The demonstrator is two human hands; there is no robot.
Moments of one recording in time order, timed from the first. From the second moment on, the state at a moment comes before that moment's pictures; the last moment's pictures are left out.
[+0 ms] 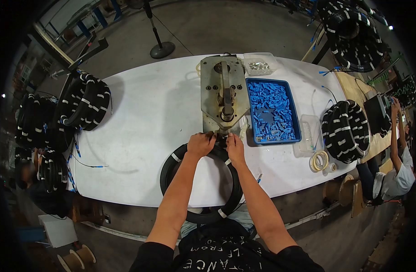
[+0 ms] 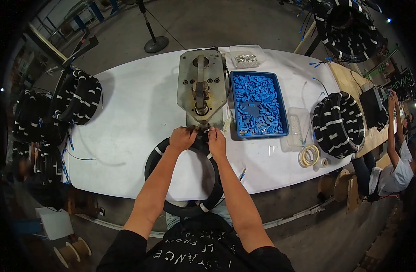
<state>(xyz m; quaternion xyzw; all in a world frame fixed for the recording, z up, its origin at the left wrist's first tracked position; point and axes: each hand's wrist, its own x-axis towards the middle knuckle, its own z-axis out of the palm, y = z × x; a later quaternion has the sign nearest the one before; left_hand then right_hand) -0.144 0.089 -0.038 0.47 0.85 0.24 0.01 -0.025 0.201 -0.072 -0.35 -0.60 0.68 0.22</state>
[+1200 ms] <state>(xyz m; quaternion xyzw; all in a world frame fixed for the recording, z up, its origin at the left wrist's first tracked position) -0.135 0.093 -0.032 0.42 0.87 0.26 -0.05 -0.024 0.200 -0.060 -0.37 -0.59 0.68 0.20</state>
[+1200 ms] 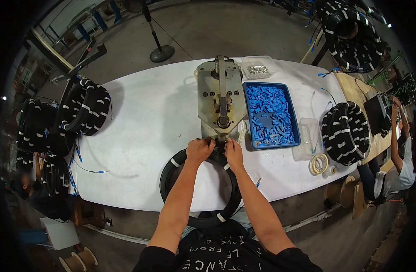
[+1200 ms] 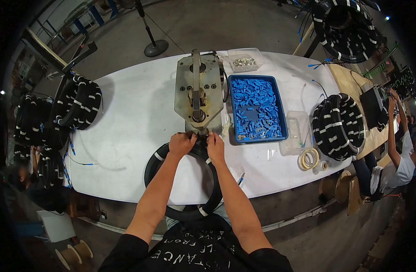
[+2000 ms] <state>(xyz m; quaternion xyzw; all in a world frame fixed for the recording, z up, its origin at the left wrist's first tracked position) -0.136 0.093 -0.037 0.42 0.87 0.24 -0.05 -0.028 0.202 -0.077 -0.38 -0.60 0.67 0.22</state>
